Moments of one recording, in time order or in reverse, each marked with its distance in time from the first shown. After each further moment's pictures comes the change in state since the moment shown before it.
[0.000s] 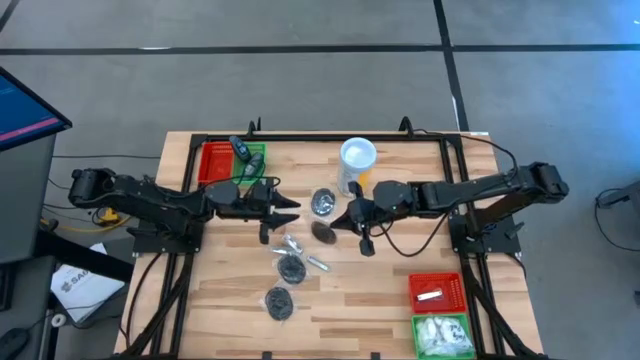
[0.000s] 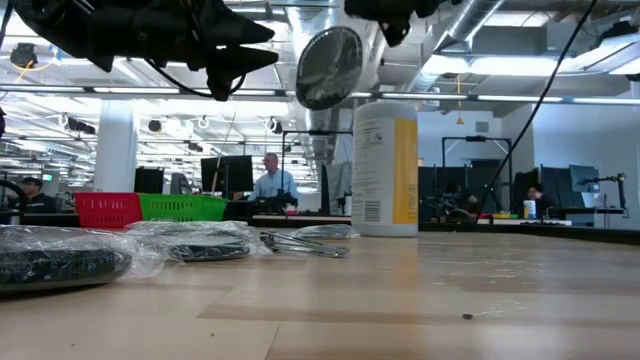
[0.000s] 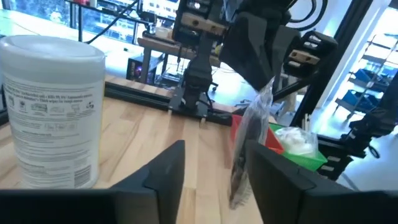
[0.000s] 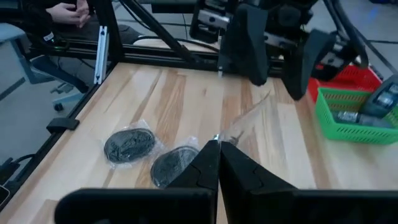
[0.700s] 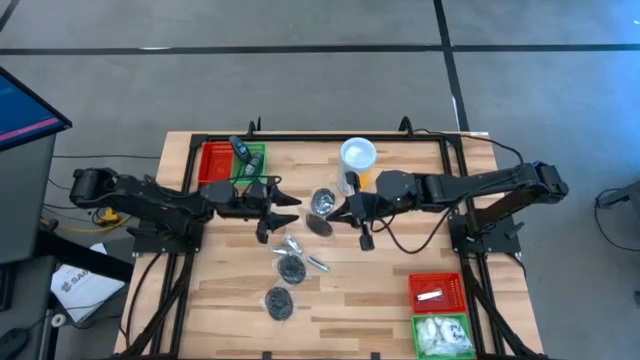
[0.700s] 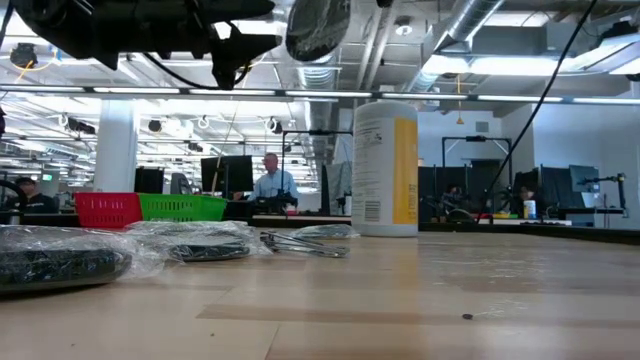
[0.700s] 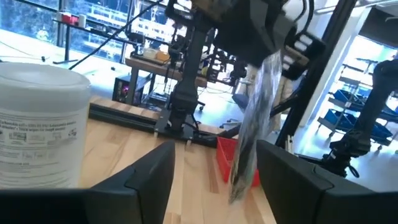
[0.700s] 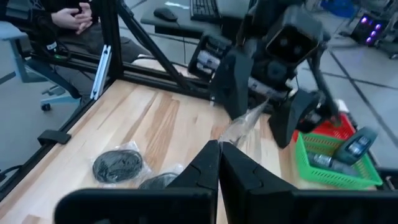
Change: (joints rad) left arm -0.002 0.016 -0.001 0.122 0.034 -0.024; right arm -0.003 0.005 0.151 -0.075 0.000 -0.126
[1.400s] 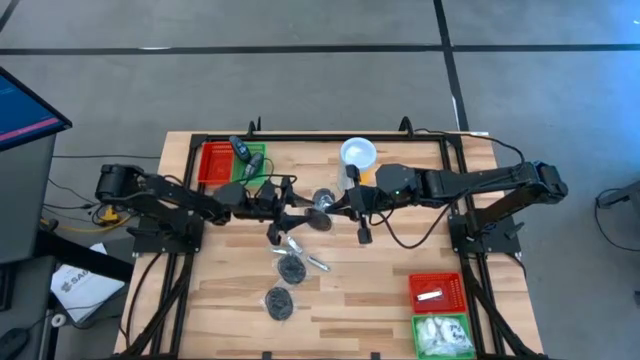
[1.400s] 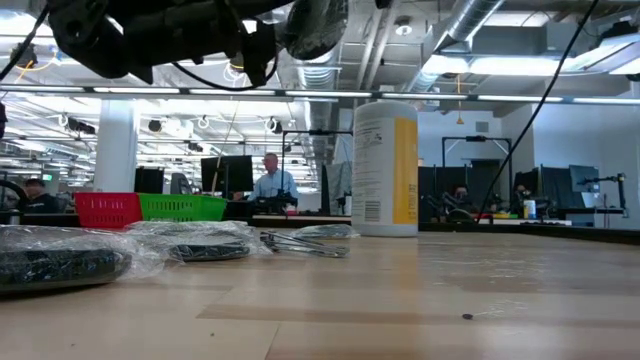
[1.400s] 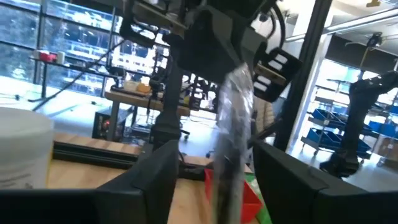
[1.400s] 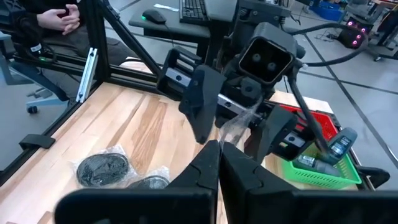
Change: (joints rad) left arm 0.008 0.264 0.064 0.357 0.058 0.027; right arm -0.038 0.000 0.014 -0.009 0.000 -0.012
